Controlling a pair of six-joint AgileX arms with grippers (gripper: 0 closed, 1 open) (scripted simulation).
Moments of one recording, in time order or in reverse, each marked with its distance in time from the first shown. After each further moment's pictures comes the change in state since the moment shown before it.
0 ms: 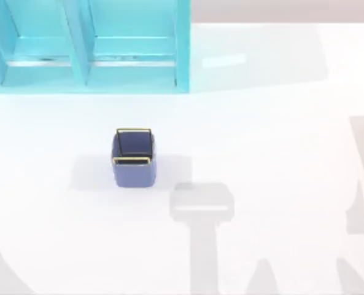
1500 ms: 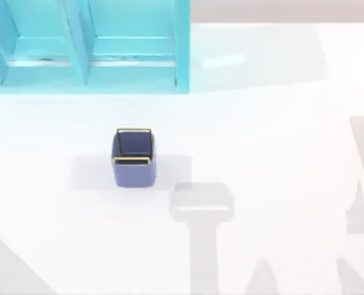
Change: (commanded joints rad) left arm -0.103 0.208 -0.036 0.291 -0.022 -0.108; right arm 0.000 0.000 0.000 0.000 0.000 0.000
